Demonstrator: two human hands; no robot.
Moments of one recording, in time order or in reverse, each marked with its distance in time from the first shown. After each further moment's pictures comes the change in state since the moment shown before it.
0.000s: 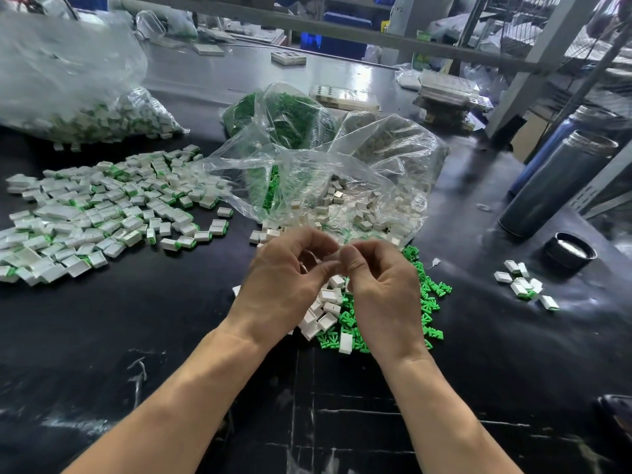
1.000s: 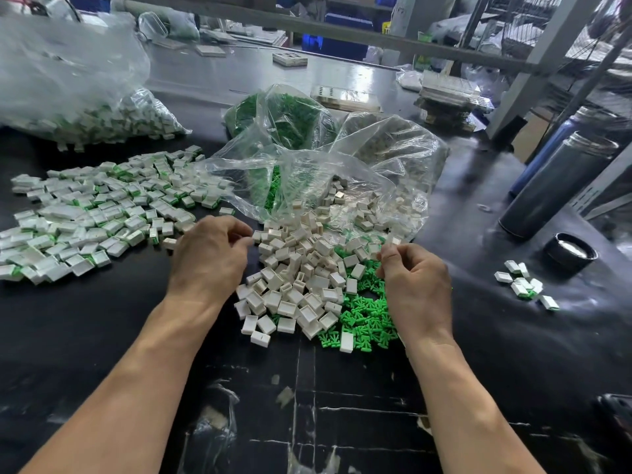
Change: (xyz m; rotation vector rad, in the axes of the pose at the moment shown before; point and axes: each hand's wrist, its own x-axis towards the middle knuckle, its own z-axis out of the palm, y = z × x) left_hand 0.025 -0.042 -0.060 0.519 0.228 -0.219; right_hand 0.020 0.013 -0.027 -0.247 0.163 0.177
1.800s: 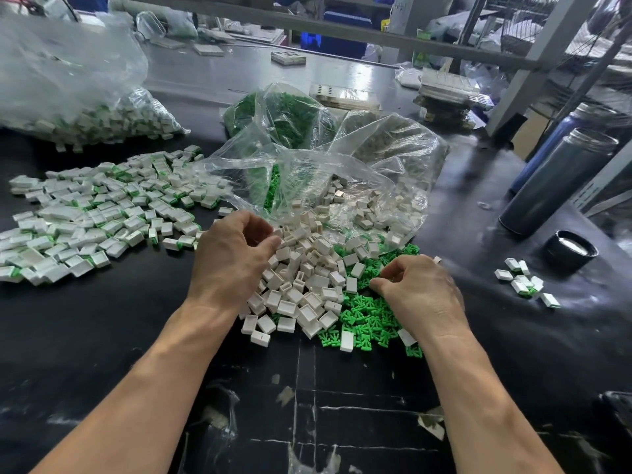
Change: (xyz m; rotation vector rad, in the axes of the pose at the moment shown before) left_hand -0.010 0.017 0.011 -0.294 -0.042 0.017; right_hand 0.014 0.002 -0.014 -0.627 -0.245 0.069
